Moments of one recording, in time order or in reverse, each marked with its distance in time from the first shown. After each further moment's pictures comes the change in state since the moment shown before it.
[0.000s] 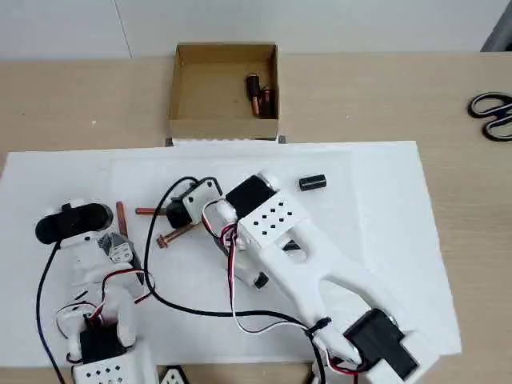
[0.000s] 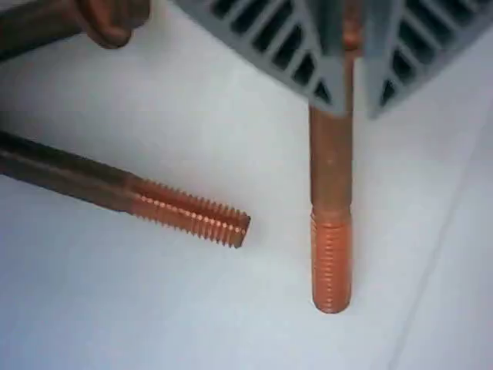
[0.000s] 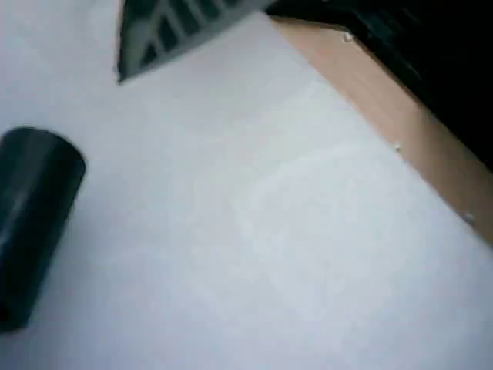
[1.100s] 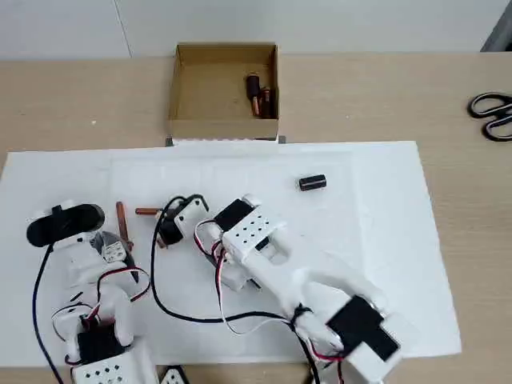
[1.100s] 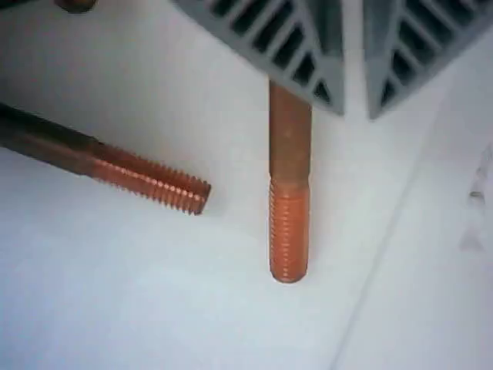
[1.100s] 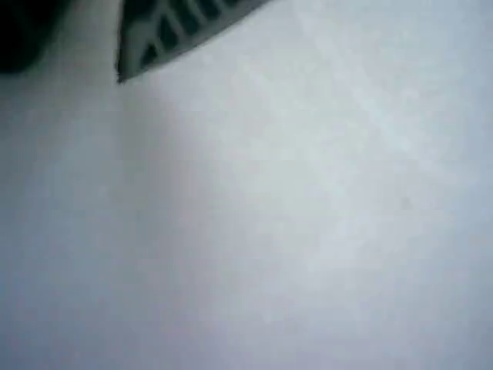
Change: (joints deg) left arm -2.7 0.0 0.3 -1.9 0.0; right arm -2.8 7.8 10.4 -20.7 0.4
